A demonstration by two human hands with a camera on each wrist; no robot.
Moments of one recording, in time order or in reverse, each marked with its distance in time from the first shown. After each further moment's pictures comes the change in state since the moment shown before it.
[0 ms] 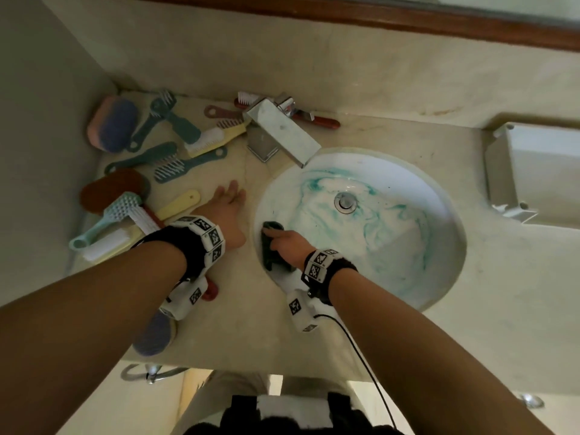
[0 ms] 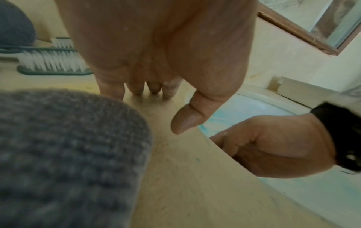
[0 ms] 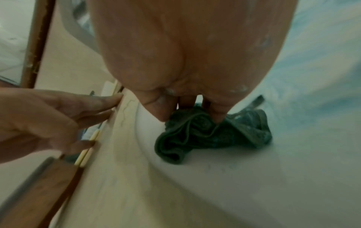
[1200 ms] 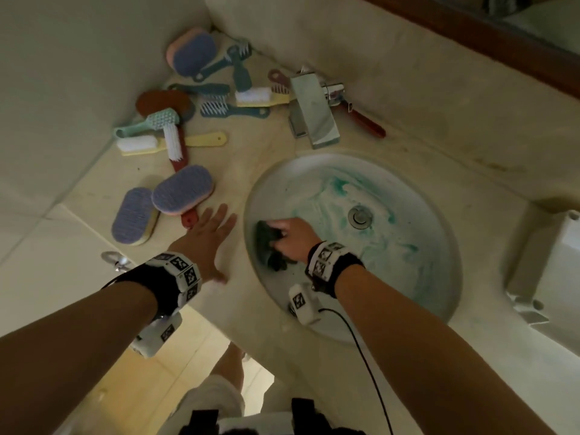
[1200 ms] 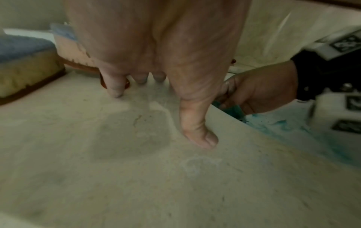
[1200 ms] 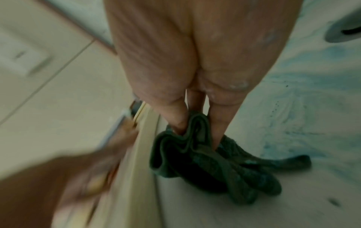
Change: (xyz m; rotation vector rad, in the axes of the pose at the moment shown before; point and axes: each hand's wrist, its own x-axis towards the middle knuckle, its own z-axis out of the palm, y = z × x) left_hand -0.088 0.065 0.130 -0.262 0.110 -0.235; right_hand -0.001 0.051 -0.048 -0.349 -0.271 -0.416
